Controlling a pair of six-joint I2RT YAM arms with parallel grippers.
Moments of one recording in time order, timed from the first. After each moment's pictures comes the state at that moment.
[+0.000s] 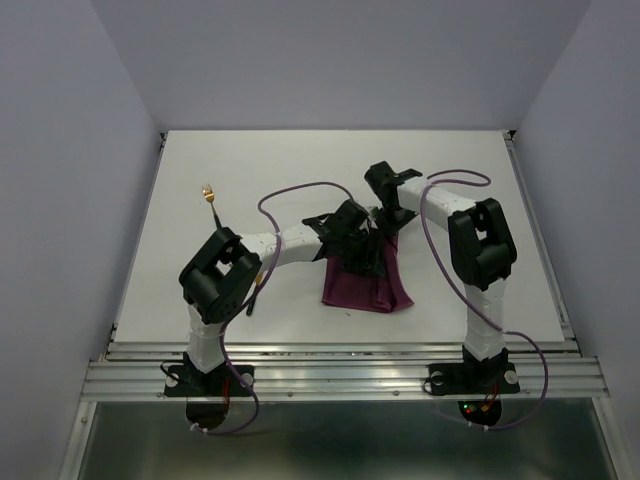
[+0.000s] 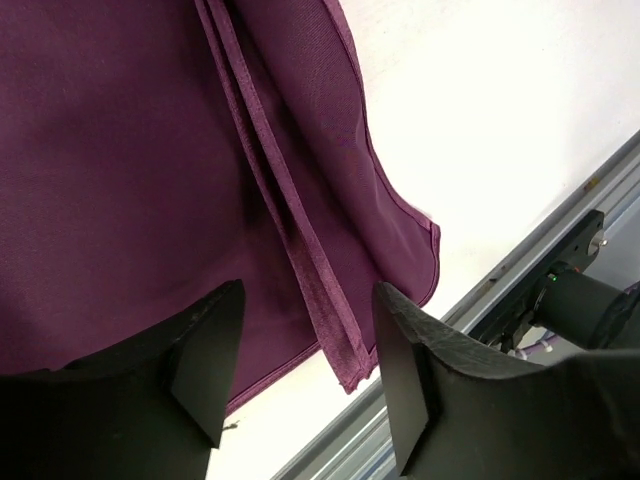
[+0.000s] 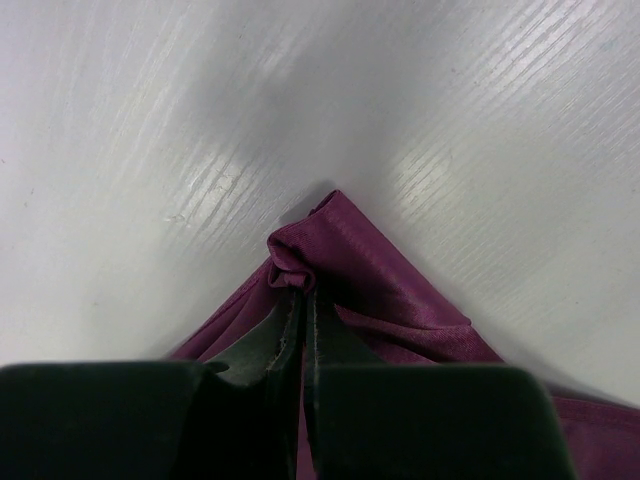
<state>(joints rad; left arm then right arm) -0.85 1.90 1.26 -0.27 0.32 -0.67 0.45 2.08 1.58 -0.91 0.34 1.39</state>
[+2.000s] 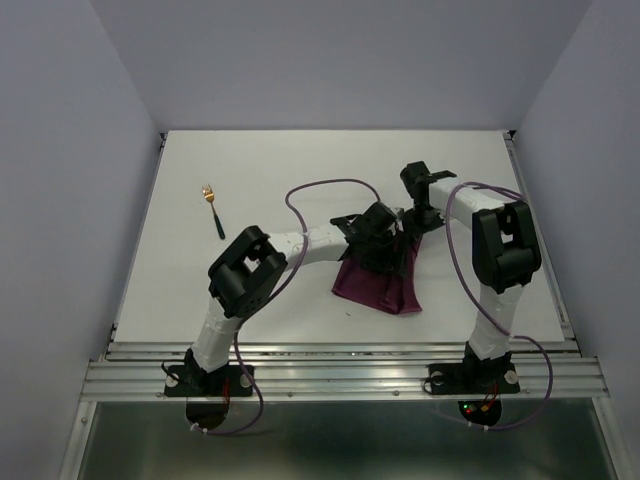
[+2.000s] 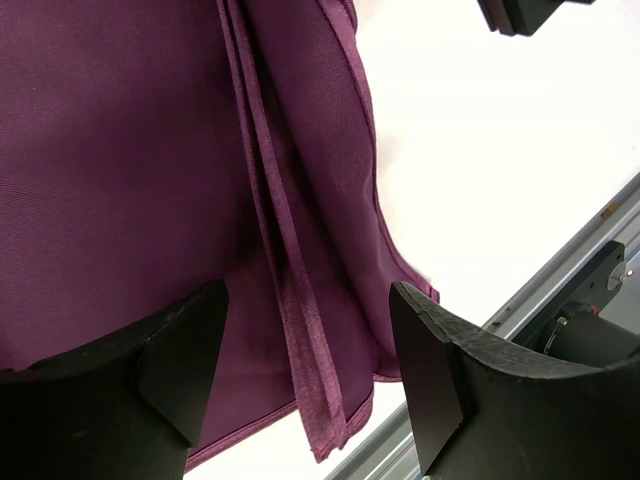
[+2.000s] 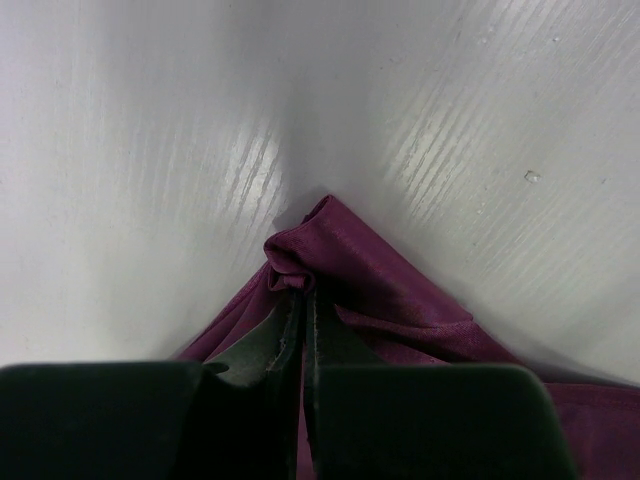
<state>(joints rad) -0.94 2.06 1.48 -0.31 0.24 -0.65 0.27 1.99 1.43 -0.88 0.26 1.48</state>
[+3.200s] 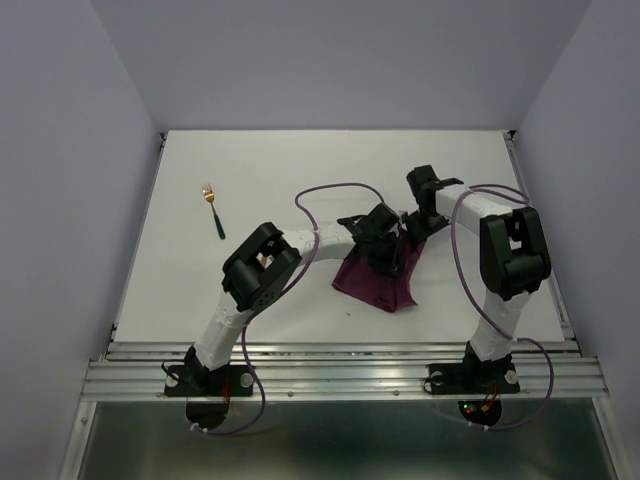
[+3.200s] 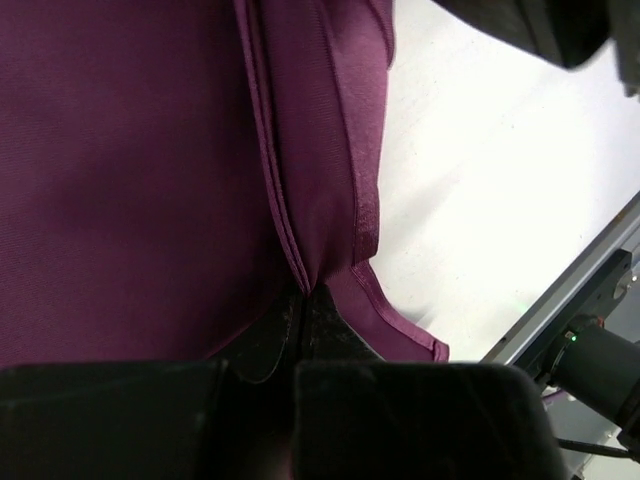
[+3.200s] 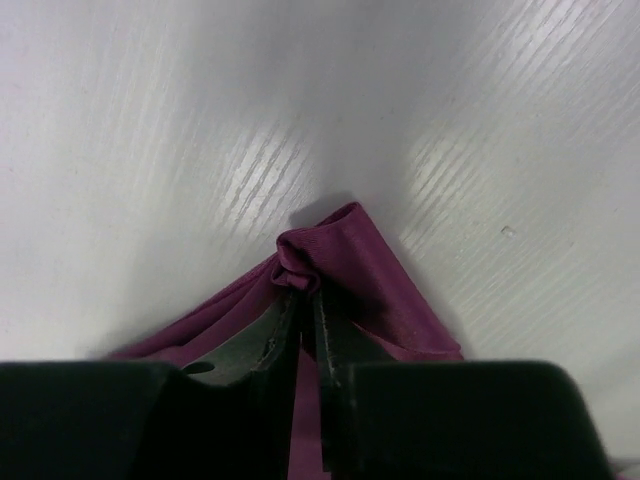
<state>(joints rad) -0.94 2.18 1.56 -0.29 0.29 -0.65 0.25 1.93 1.34 -0.80 0.28 1.35</state>
